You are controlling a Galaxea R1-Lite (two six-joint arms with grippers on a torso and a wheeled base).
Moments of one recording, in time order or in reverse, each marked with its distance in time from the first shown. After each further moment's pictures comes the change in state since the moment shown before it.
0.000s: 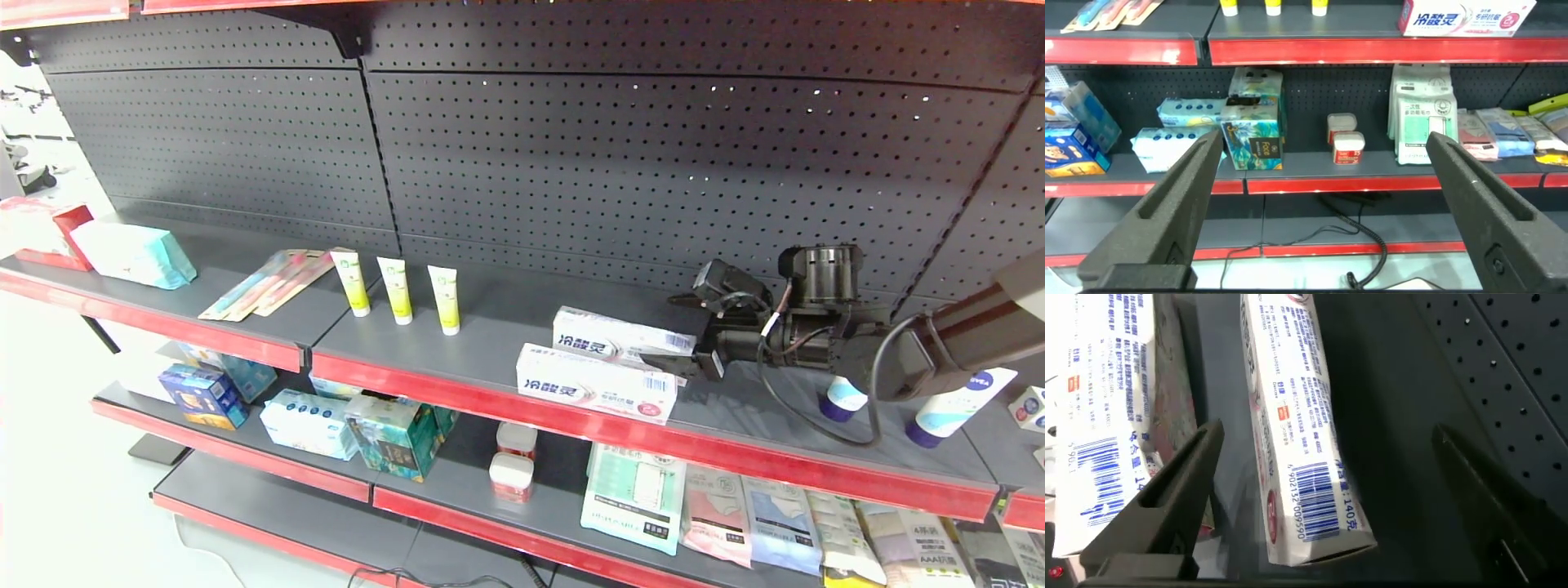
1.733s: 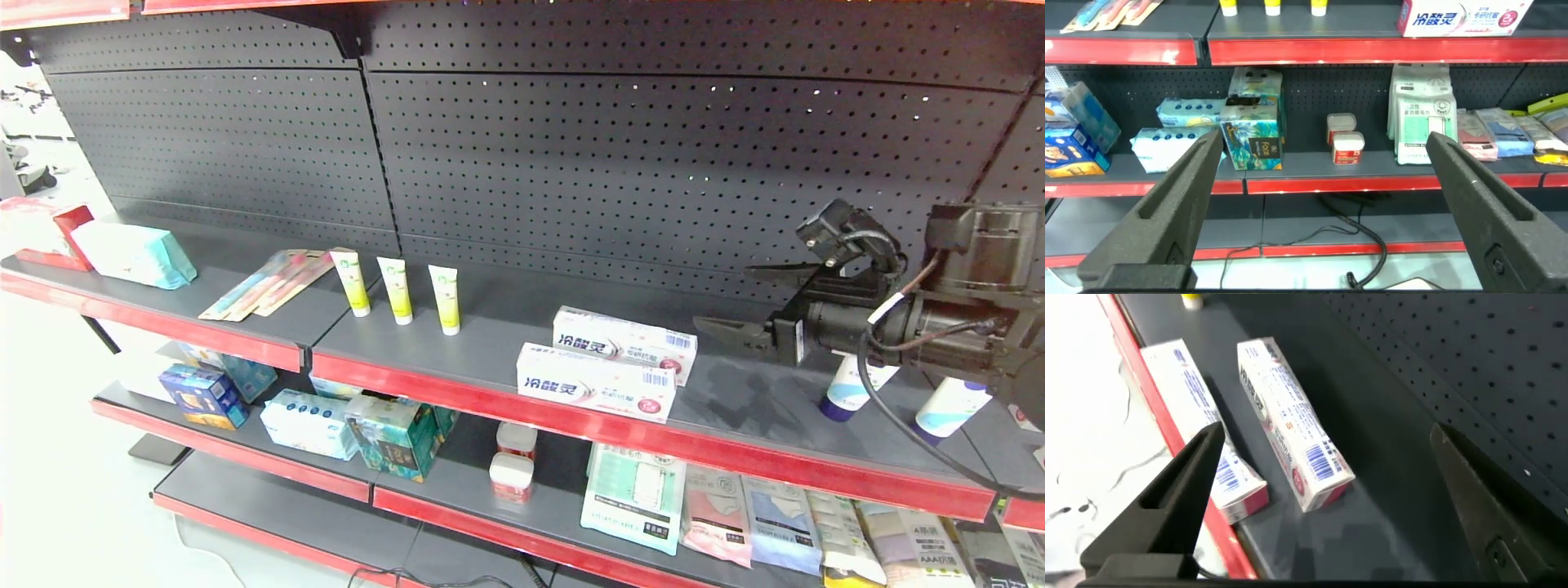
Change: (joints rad) left arm 0.000 0.000 0.000 0.000 0.000 0.000; right arm 0.010 -0.409 0.231 0.002 -0.168 0.317
